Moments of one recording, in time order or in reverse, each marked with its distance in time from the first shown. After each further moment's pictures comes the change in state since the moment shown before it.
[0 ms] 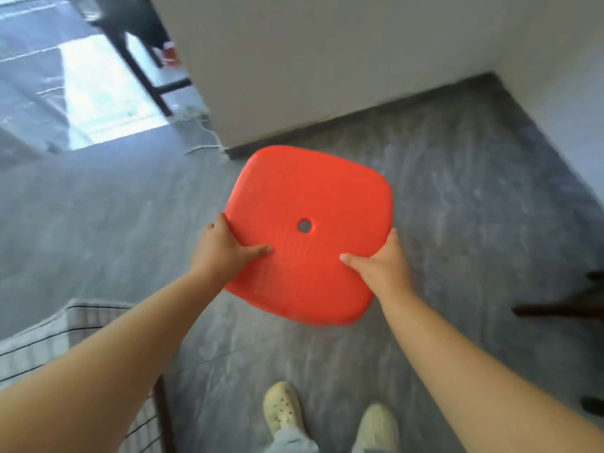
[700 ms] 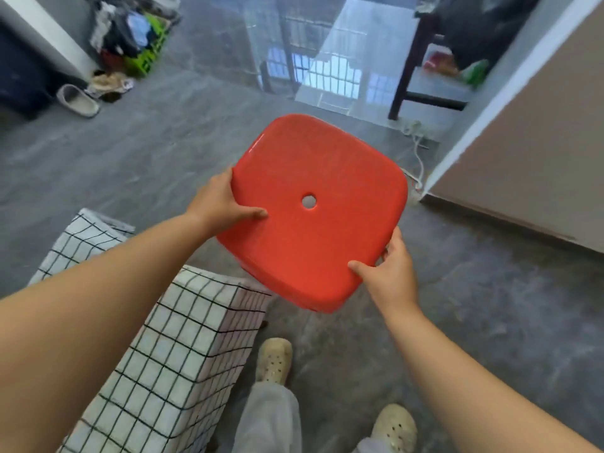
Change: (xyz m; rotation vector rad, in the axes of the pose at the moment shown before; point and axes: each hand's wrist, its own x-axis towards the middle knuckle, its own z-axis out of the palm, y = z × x) left_hand 0.115 -0.316 -0.250 -0.141 0.315 -0.334; right_hand 0.001 -0.216 0.370 -0.183 -0.646 -0.366
